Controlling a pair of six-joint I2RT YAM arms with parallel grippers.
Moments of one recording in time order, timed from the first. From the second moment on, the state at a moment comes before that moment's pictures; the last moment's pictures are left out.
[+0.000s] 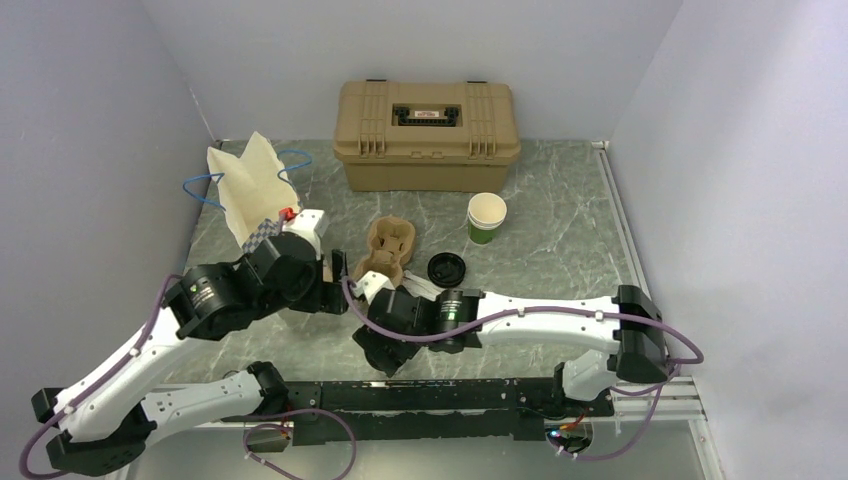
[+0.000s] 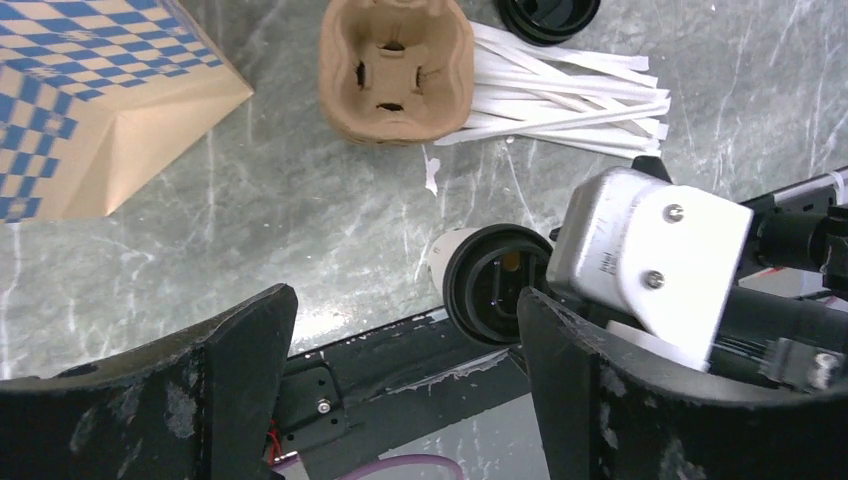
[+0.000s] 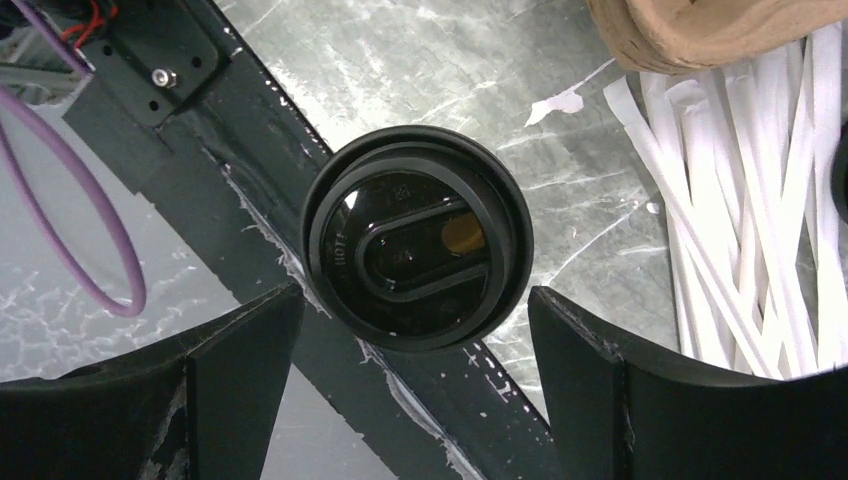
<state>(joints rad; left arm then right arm) -0.91 0.88 1.23 -1.16 -0.26 -0.67 1.38 1.49 1.22 -0.67 0.17 0.46</state>
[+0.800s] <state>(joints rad) -0.91 0.82 1.57 -1.36 -0.53 -0.62 1.30 1.52 1.38 -0.70 0.26 0.37</state>
